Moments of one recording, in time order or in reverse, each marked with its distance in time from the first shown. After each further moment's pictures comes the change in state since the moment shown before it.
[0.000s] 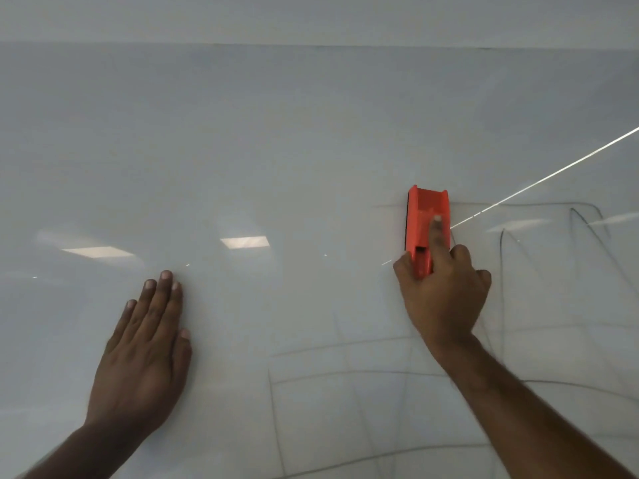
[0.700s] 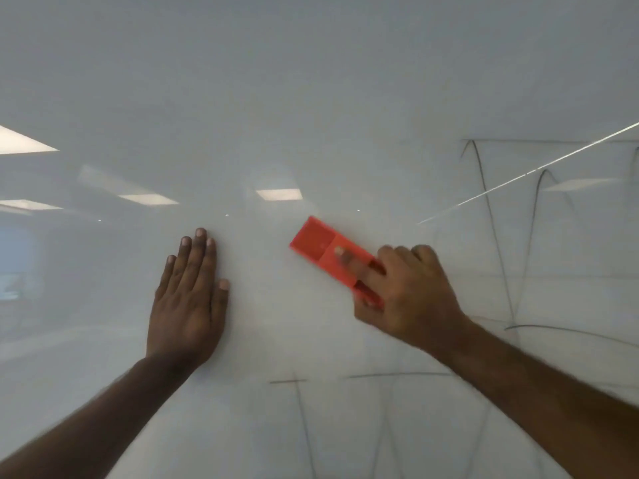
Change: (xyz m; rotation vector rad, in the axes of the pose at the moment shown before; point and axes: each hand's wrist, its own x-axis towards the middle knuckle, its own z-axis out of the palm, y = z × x) left_hand -0.039 0.027 0.006 0.032 0.011 -0.064; right_hand -0.066 -0.009 -0.026 0.219 -0.203 -0.876
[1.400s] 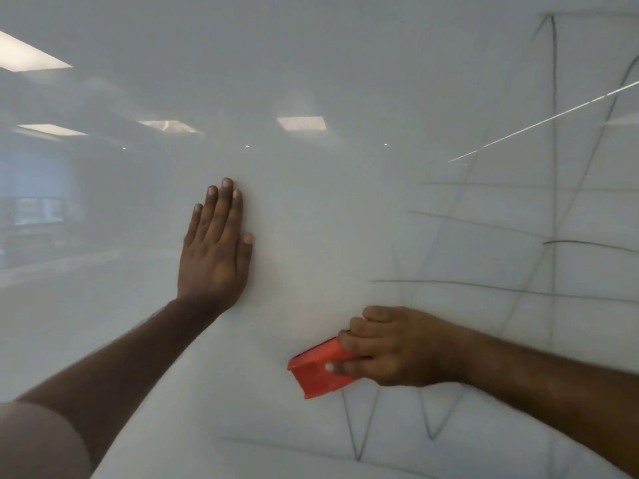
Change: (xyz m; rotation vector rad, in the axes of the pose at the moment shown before) left_hand -0.067 -0.003 0.000 0.006 -0.056 0.039; right_hand -0.107 -0.090 0.002 0.415 -0.233 -0.746
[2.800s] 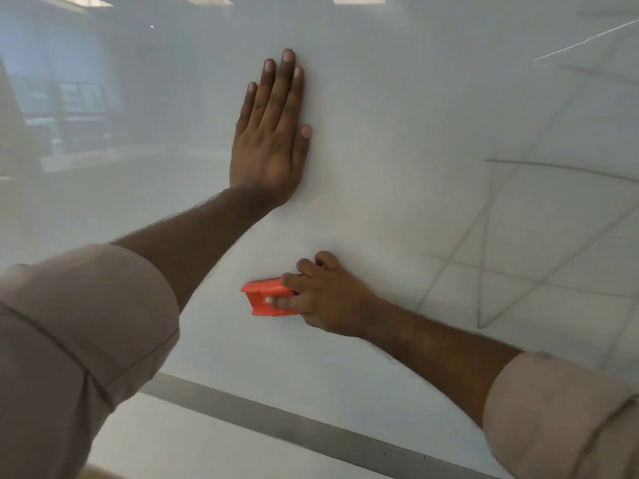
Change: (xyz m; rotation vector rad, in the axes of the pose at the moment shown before) left_hand -0.037 -0.004 -0.003 -0.020 -0.036 0.043; right_hand 0.123 -0.139 0.089 0.277 -0.108 0.194
